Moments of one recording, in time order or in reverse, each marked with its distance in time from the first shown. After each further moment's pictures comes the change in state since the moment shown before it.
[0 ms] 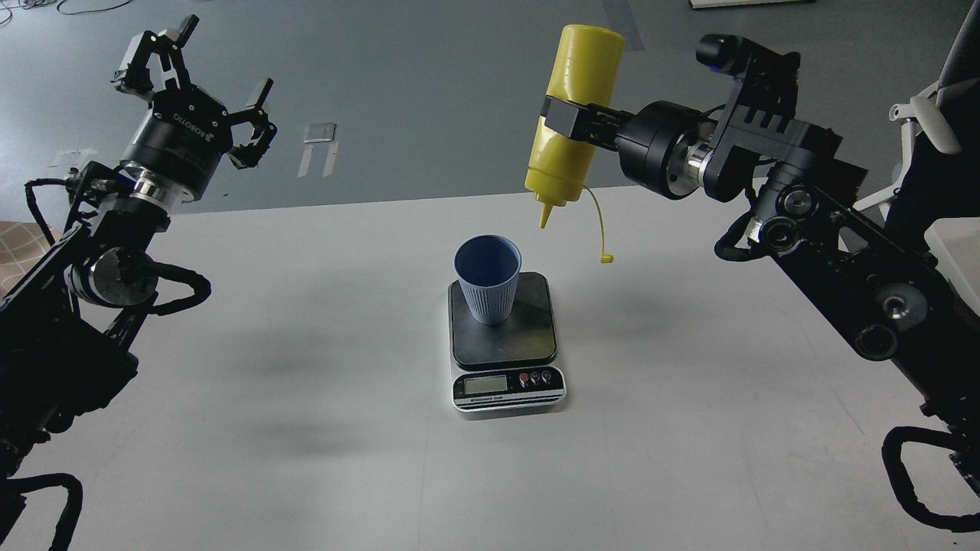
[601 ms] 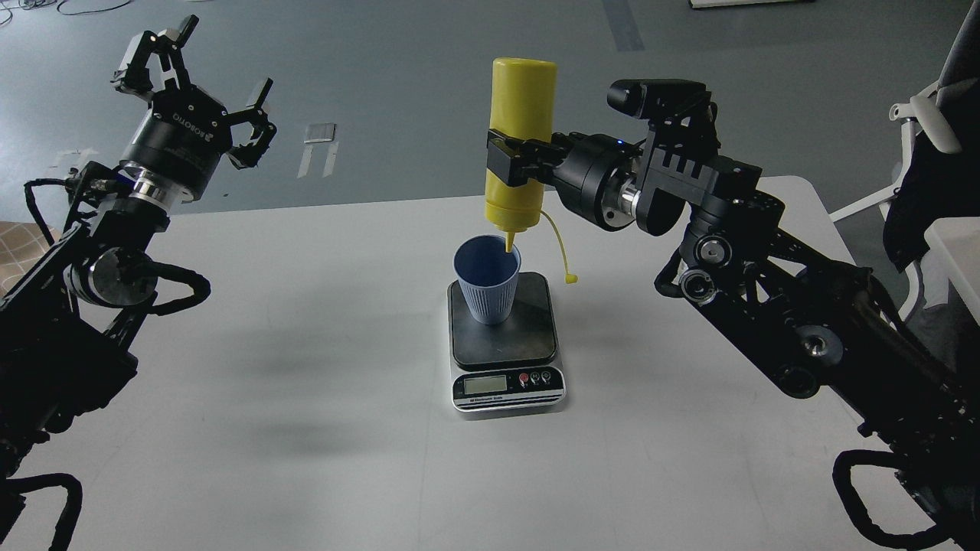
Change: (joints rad) left arm 0.000 0.001 -0.003 0.000 0.000 0.000 0.000; right arm -0.016 0.113 -0.066 -0.003 -0.224 -0.021 0.012
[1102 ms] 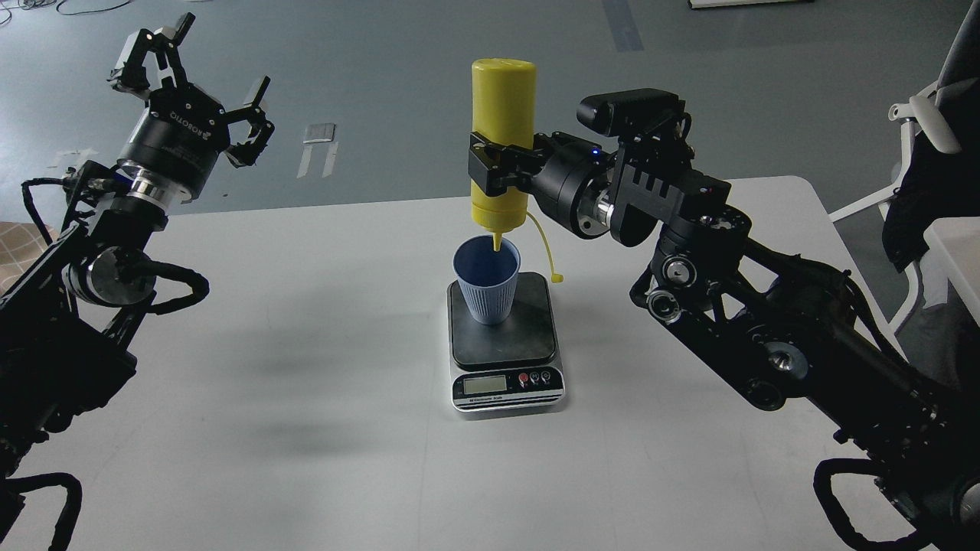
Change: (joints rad) left arm 0.000 0.001 -0.005 0.000 0.000 0.000 -0.001; right arm -0.001 0.043 -0.040 -0.027 -0.108 -0.057 0.002
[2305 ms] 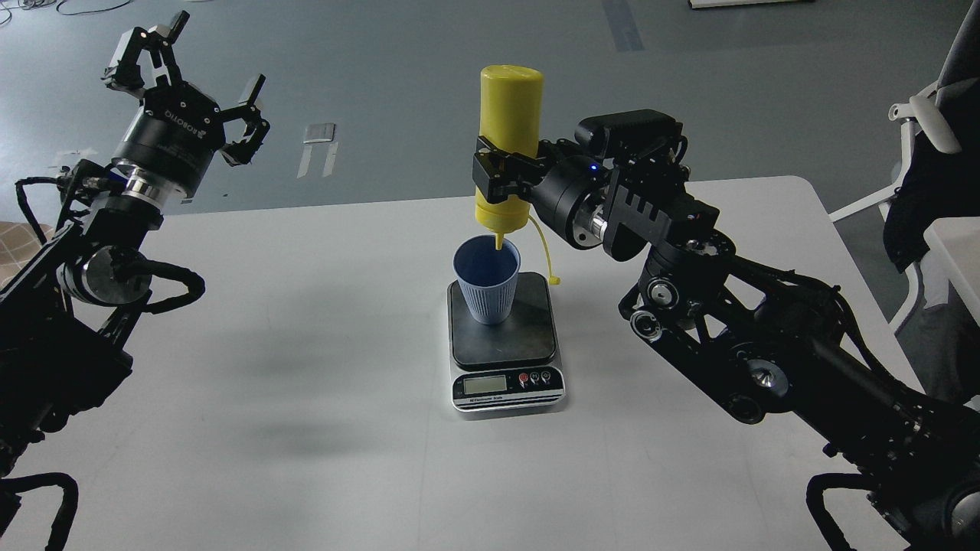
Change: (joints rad) left arm 0.000 0.009 -0.003 0.000 0.000 0.000 0.000; right arm -0.033 0.023 -0.007 -0.032 -0.054 -0.131 -0.005
